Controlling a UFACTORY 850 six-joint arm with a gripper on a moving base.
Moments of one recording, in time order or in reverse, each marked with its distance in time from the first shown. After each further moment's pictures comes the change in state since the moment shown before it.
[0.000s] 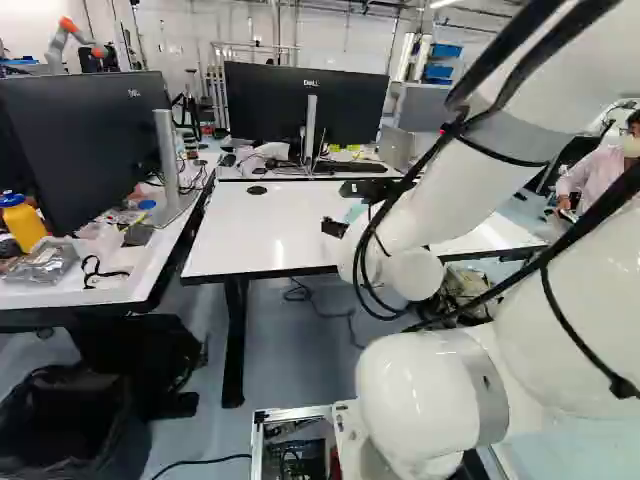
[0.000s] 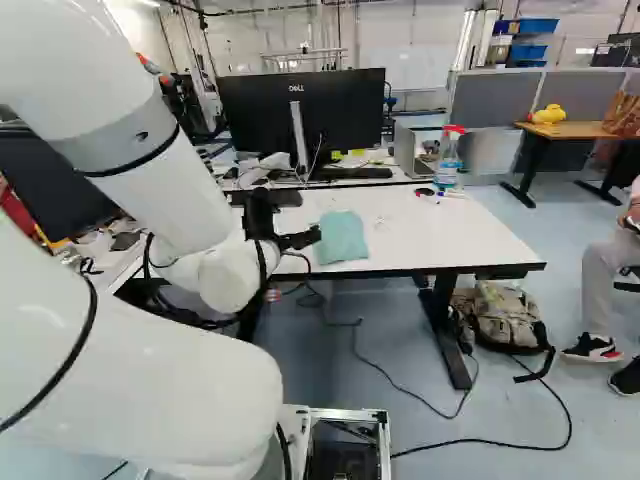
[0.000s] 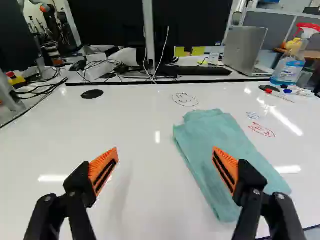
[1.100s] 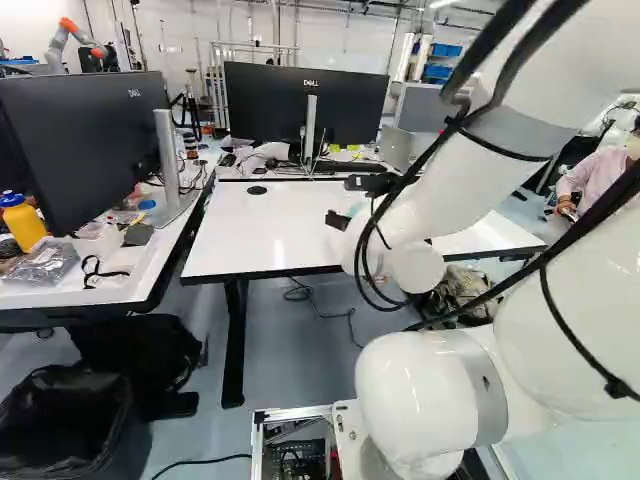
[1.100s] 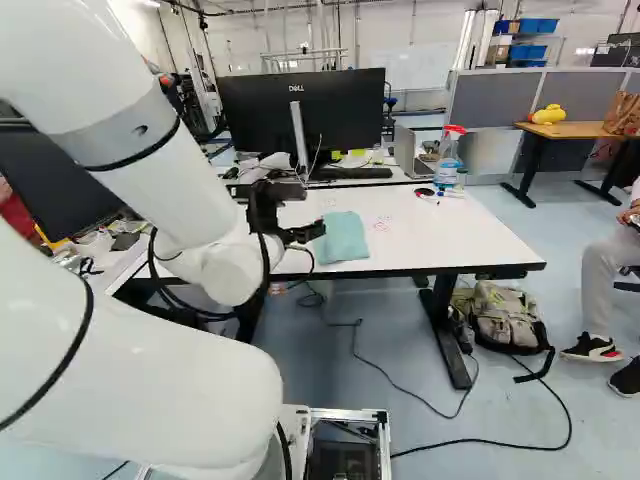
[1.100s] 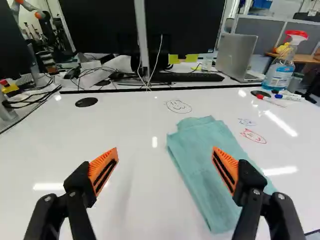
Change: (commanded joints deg) arm -2.6 -0.1 -2.4 0.0 0.0 0.0
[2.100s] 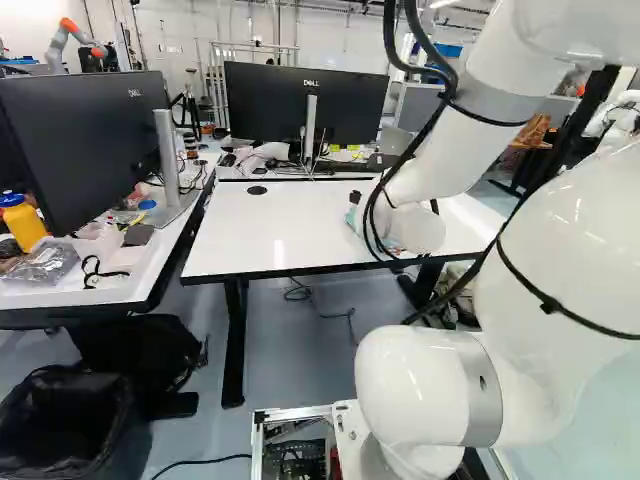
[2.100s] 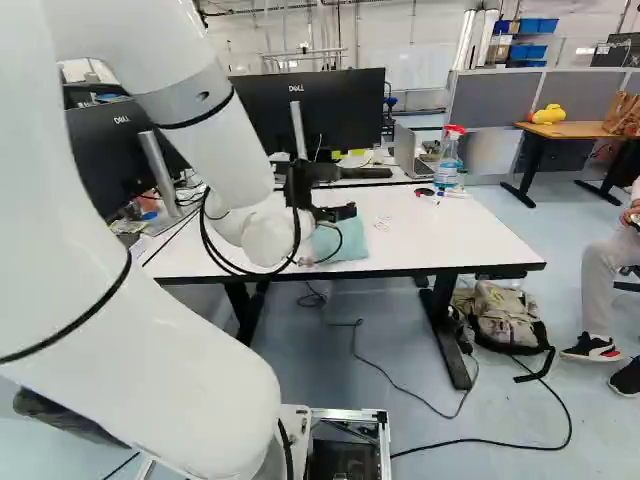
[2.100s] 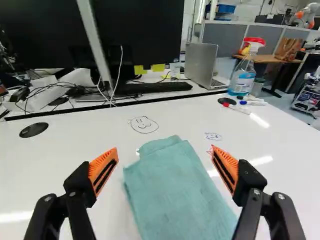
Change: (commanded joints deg) arm -9.4 -10.9 -11.6 0.0 0.0 0.0
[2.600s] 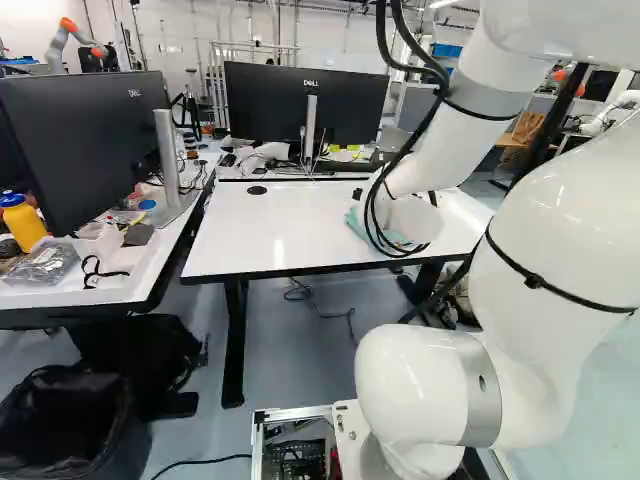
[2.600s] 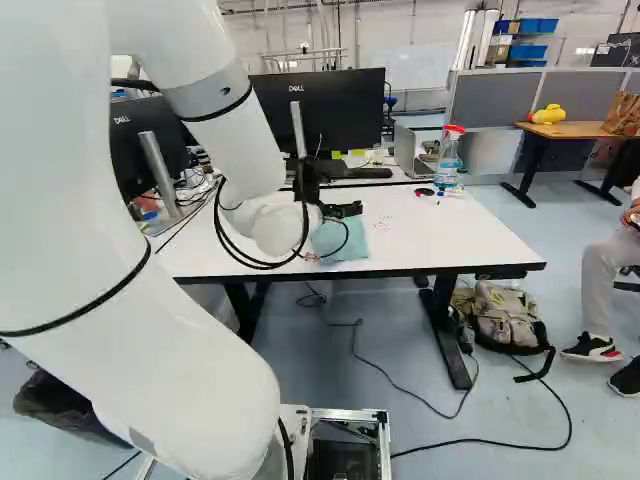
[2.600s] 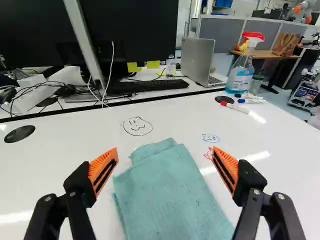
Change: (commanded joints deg) arm -0.7 -3.3 -3.2 0.1 -2.1 0.0
